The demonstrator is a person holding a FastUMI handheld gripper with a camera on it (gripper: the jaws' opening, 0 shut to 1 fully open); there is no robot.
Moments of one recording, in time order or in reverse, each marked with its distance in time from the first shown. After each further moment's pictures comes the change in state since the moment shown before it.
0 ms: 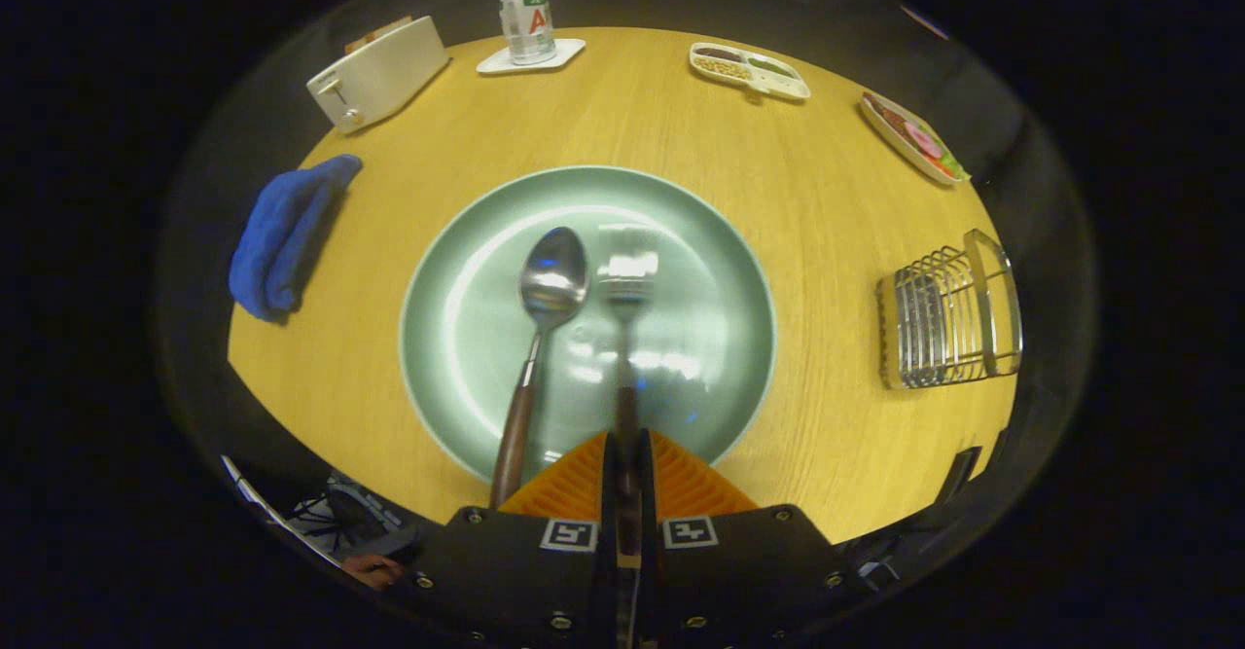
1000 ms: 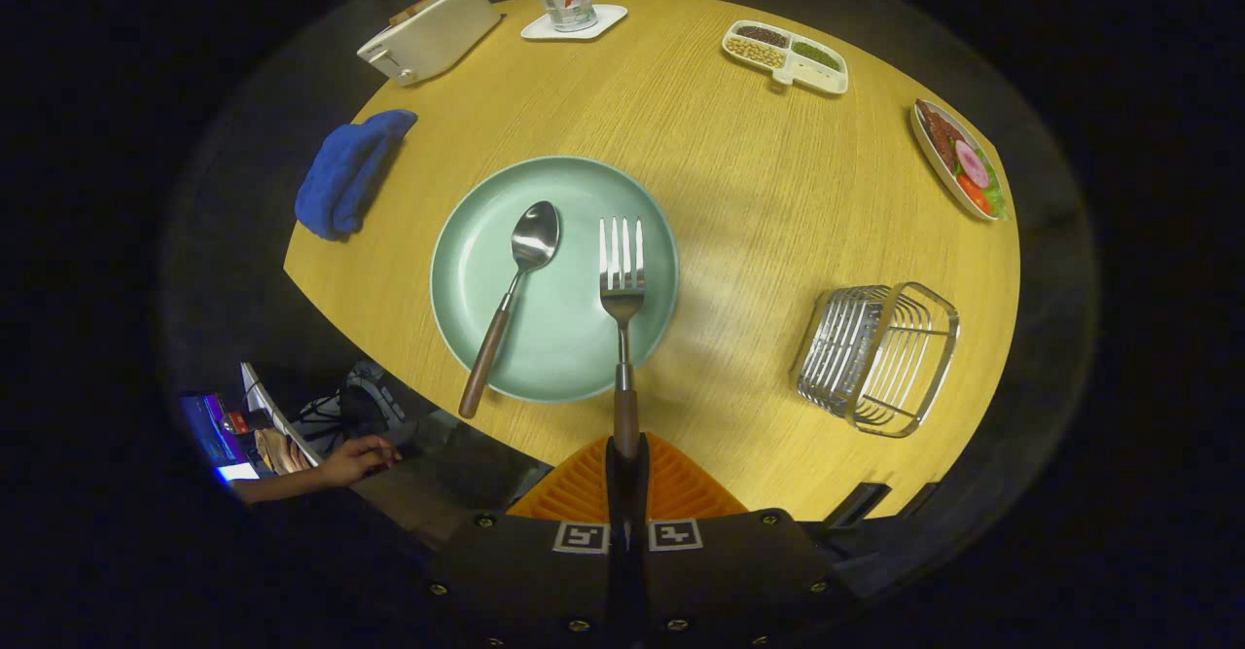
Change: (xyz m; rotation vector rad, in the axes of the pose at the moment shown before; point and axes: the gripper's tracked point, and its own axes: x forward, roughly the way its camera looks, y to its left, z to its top) arm -0.099 -0.088 0.002 -0.231 0.257 0.100
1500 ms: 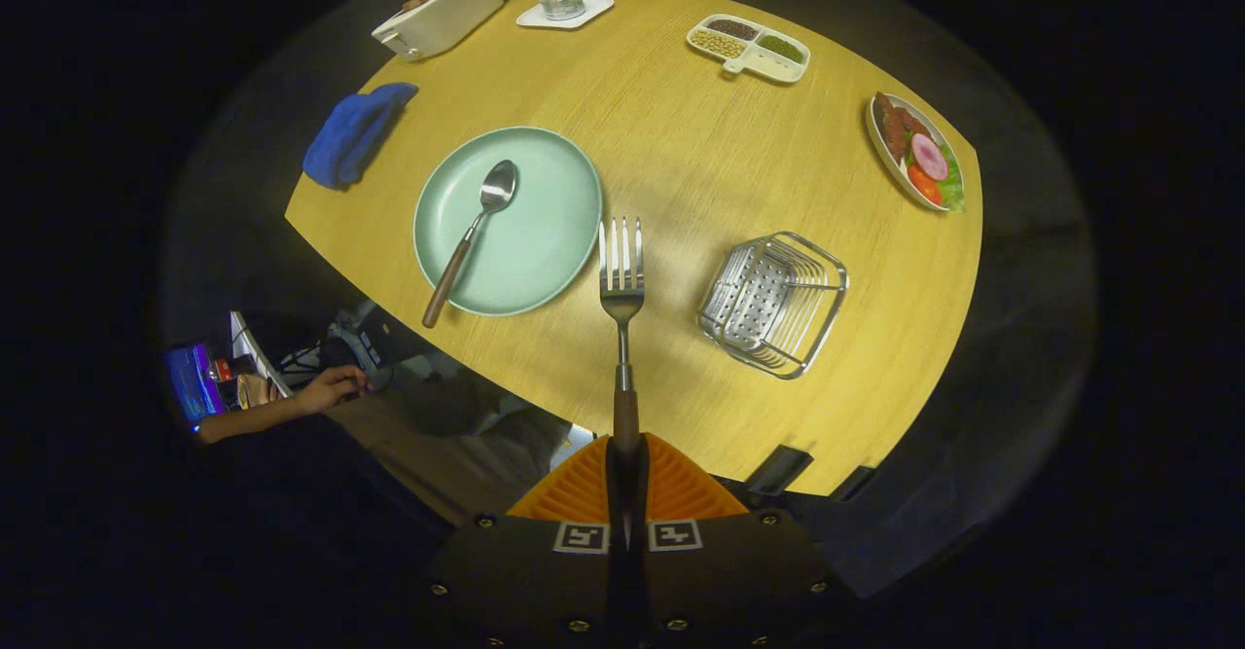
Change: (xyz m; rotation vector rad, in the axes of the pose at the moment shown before) arm -0.063 -0.070 -0.041 -0.078 0.103 -0.068
